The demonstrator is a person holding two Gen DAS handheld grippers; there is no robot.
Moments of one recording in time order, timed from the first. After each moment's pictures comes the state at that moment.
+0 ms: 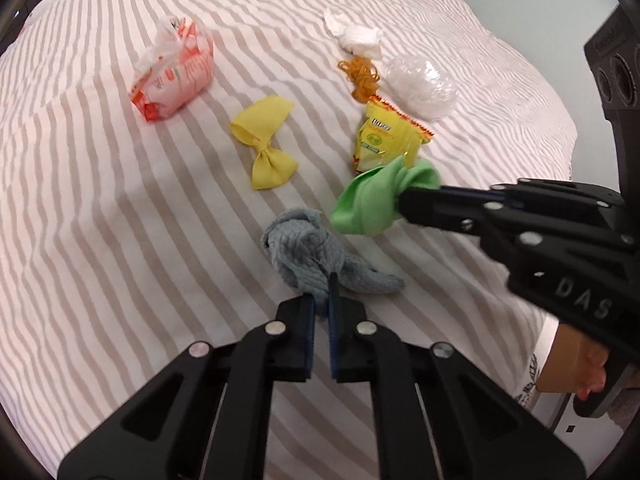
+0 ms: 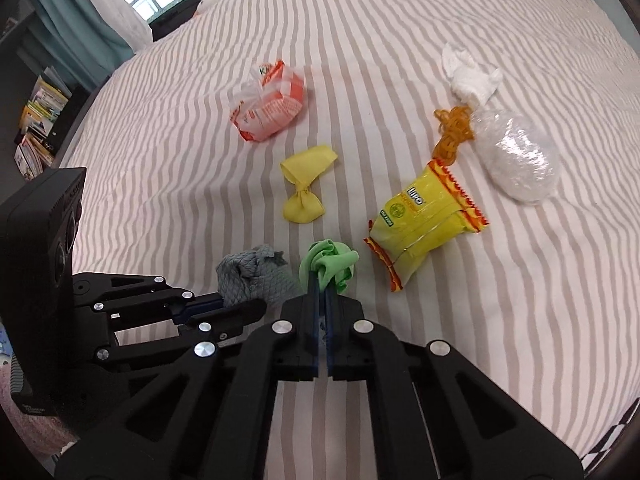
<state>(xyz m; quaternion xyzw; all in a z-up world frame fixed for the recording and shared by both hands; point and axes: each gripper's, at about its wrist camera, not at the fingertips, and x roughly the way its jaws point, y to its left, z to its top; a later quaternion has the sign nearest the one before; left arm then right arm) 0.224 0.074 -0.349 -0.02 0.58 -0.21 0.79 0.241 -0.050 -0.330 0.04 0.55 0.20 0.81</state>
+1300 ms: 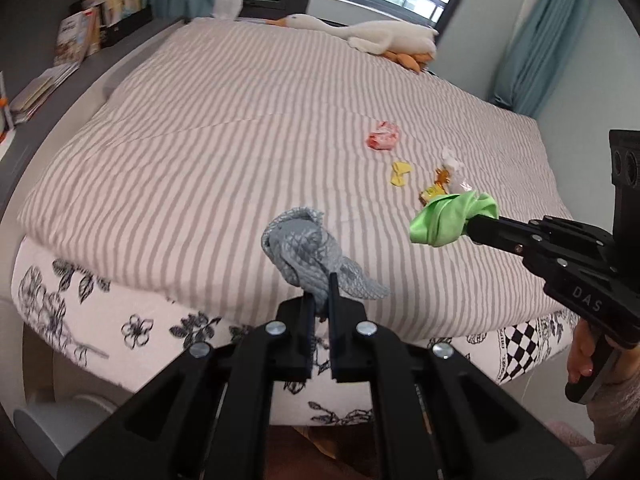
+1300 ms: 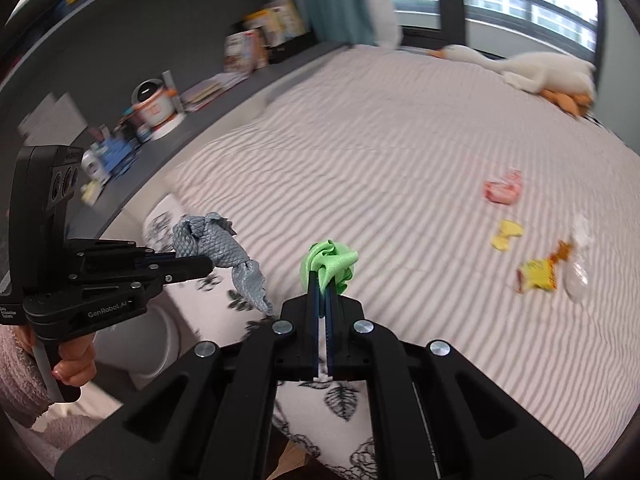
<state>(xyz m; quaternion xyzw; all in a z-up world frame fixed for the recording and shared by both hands) -0.120 0.138 -0.148 -0.20 0.45 0.13 0.86 0.000 0.007 -0.142 -0.13 0.42 0.51 0.74</state>
